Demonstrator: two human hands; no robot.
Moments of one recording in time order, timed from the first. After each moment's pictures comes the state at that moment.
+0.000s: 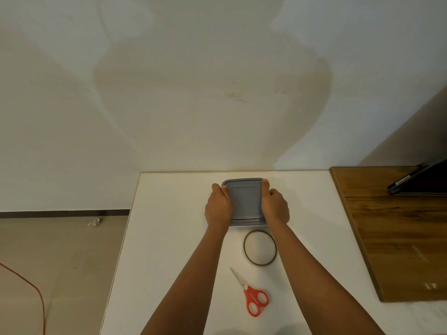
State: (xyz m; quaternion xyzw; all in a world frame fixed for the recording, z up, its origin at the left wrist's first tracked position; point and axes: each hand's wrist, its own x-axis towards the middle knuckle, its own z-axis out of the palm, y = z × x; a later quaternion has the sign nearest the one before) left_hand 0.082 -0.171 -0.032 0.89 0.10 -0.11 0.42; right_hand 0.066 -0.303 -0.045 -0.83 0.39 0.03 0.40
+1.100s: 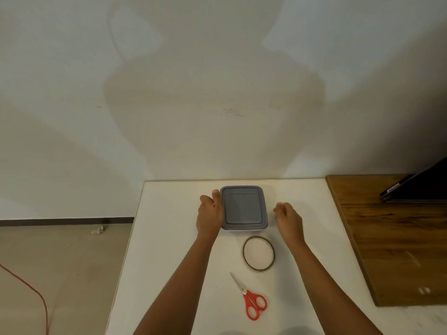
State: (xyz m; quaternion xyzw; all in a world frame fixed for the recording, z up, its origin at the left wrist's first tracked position) left_hand 0.078 -0.149 -0.014 0.85 0.18 -0.13 0.49; right_hand 0.020 -0.333 -0.032 -0.81 0.33 0.01 0.48
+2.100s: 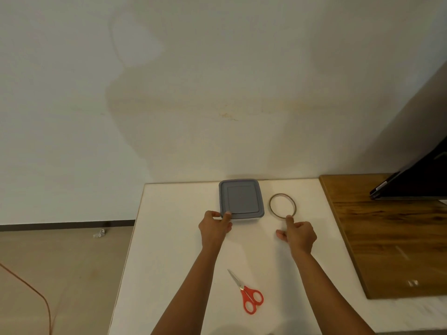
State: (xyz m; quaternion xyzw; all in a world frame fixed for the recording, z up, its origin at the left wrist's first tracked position) left_hand 0.040 -0.153 -0.015 0.74 0.24 -0.16 0.60; right_hand -0.013 -0.347 -0.039 -0.67 0.50 -0.09 0.54
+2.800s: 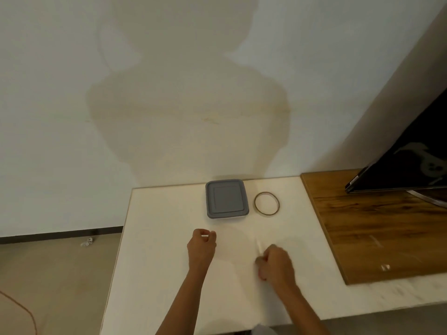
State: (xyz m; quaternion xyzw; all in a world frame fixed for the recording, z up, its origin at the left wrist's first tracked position) left_hand -0.008 -0.142 -0.018 0.80 0.20 -0.18 0.53; right_hand -0.089 -0.314 -0.037 -0.90 0.32 0.12 0.27
